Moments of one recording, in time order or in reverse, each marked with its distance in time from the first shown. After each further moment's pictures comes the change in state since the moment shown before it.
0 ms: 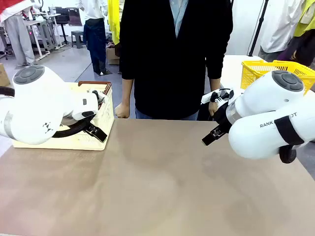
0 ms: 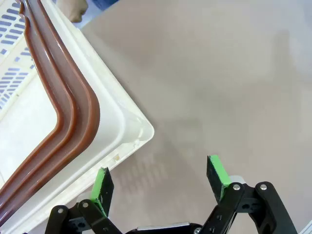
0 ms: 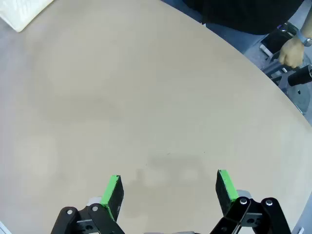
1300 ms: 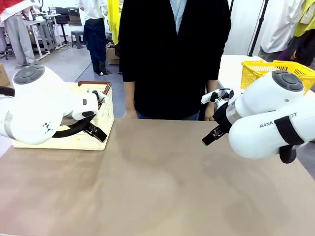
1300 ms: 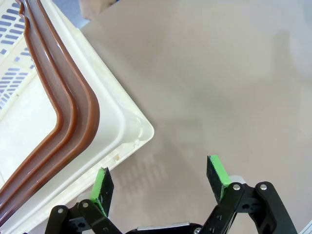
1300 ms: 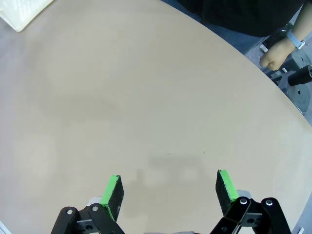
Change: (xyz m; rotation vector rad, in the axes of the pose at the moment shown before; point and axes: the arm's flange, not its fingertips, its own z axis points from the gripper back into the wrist) left arm 0.000 0.000 0.000 0.000 0.000 0.000; right arm 0.000 0.000 0.000 0.000 0.000 0.001
